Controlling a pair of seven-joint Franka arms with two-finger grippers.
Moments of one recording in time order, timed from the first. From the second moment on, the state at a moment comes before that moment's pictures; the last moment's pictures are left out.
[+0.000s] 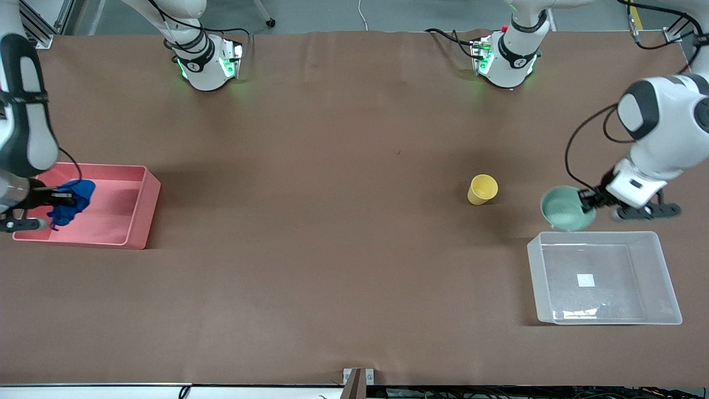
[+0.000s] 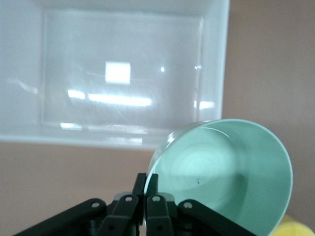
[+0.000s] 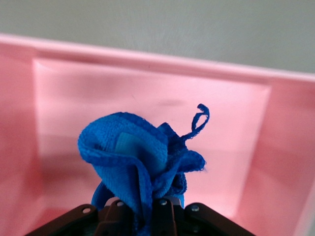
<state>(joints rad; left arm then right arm) -0.02 0.21 0.10 -1.98 -0.02 2.33 0.05 -0.32 0.39 -0.09 -1.98 -0.13 2.28 -0.39</state>
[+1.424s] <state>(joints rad) -0.01 0.68 0.22 -1.49 -0.29 2.31 0.27 -0.01 0.08 -0.05 -1.67 -0.07 1.72 0.11</state>
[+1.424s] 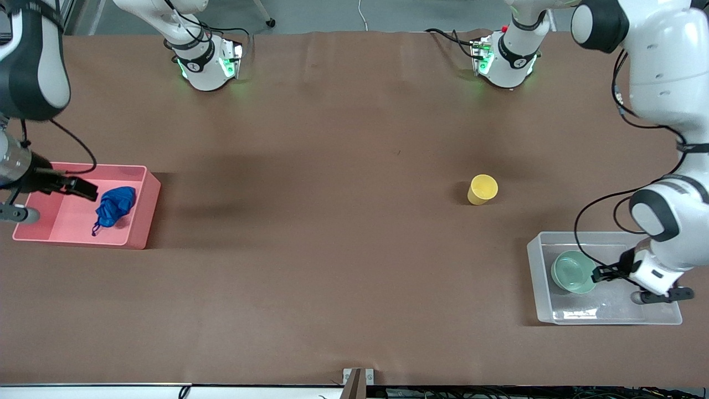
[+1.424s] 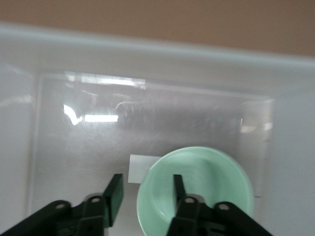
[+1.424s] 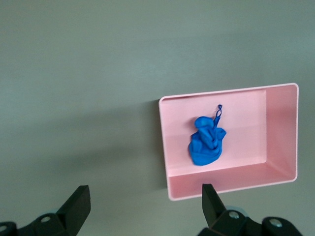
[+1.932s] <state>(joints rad) -0.01 0.21 0.05 -1.94 -0.10 2.27 0.19 -0.08 -0.02 -0.08 -1.54 0.01 1.52 0.07</state>
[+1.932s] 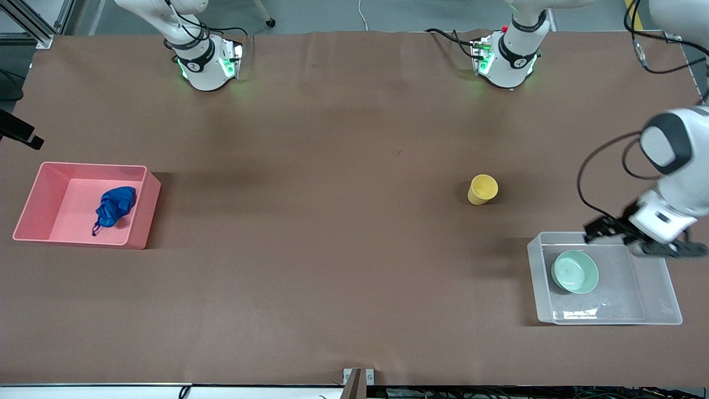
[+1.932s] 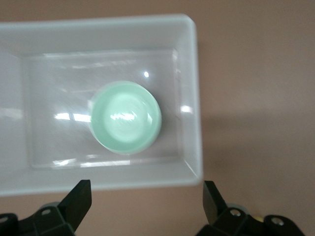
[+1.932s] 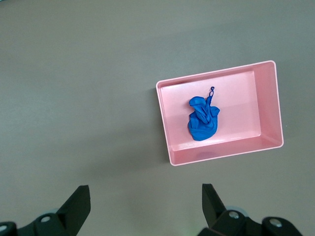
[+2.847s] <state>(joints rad) -0.02 0.13 -0.12 -2.34 -0.10 2.38 0.18 -0.06 -0.01 -0.06 -1.43 -0.01 1.42 0.03</state>
